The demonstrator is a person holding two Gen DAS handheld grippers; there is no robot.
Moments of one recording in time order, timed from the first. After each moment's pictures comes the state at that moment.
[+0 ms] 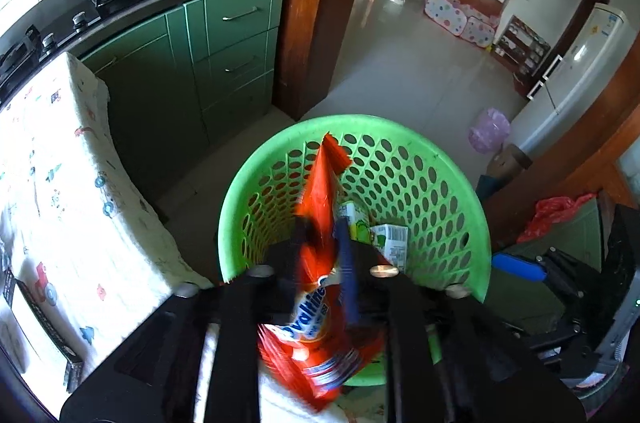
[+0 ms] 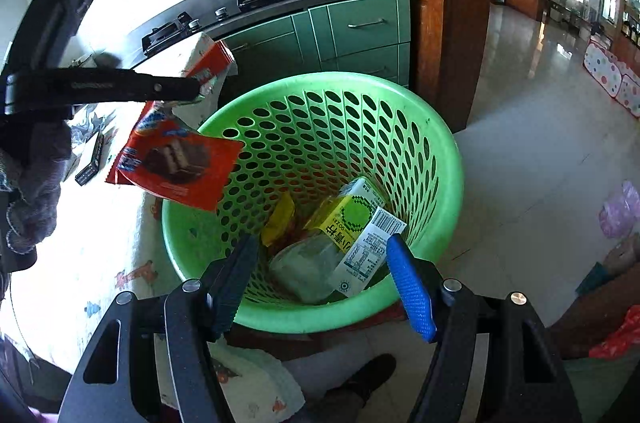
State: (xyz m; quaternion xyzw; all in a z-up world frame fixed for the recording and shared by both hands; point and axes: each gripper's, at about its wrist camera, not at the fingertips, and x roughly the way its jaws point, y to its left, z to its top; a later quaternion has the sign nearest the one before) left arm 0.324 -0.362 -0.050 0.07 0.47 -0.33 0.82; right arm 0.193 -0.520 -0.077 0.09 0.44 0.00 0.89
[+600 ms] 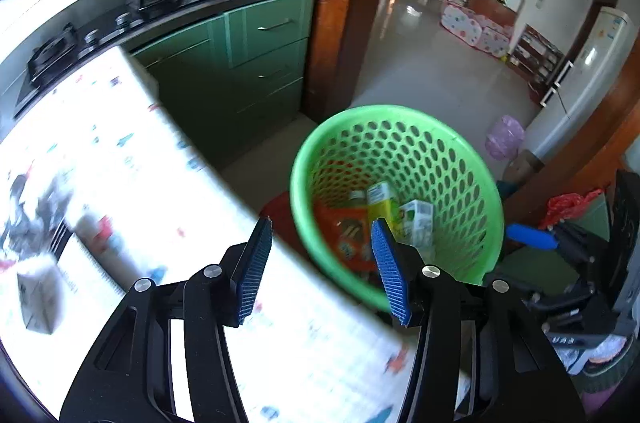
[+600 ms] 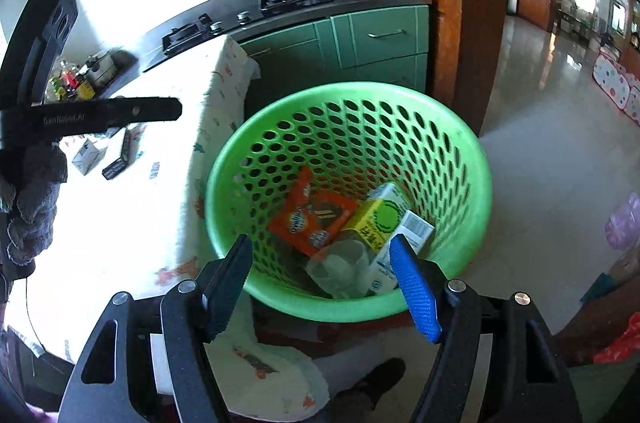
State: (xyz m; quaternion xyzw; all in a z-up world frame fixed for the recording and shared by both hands) left arm 0.291 -0.273 -0.028 0.07 0.45 -0.30 0.84; right arm 0.185 -0.477 -0.057 0.08 0.42 0.03 0.90
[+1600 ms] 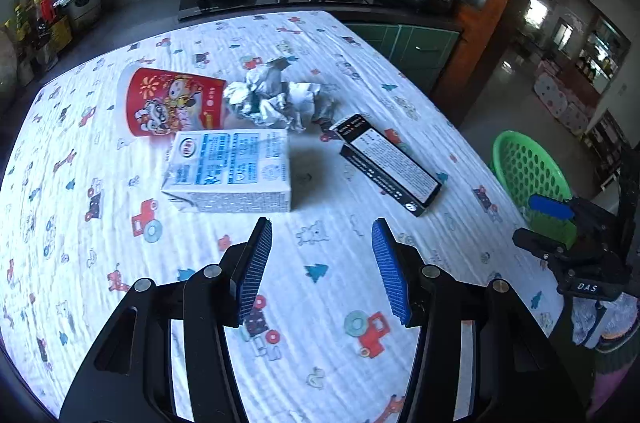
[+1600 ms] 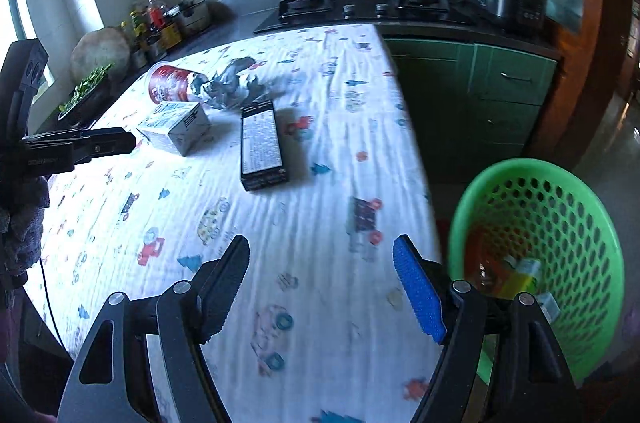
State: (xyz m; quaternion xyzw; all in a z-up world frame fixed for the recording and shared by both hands) left arm 0.265 0.002 -0.028 -0.02 0.45 -0.12 0.88; right arm 0.266 -0.277 -0.043 -0.01 0.43 0.17 0.89
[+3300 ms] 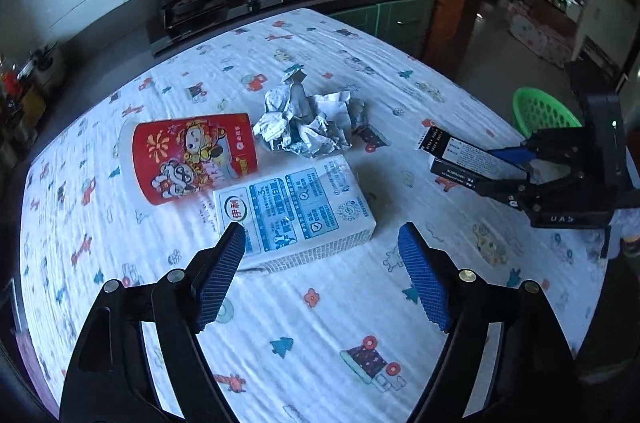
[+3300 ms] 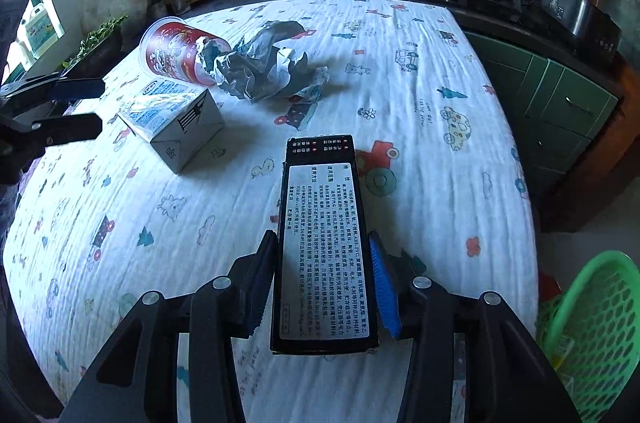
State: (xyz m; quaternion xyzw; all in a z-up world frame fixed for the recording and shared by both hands) left arm 0.320 0.032 -0.032 0.11 0.44 -0.20 0.87; right arm 0.352 -0.203 -0.082 -0.07 0.47 0.22 0.85
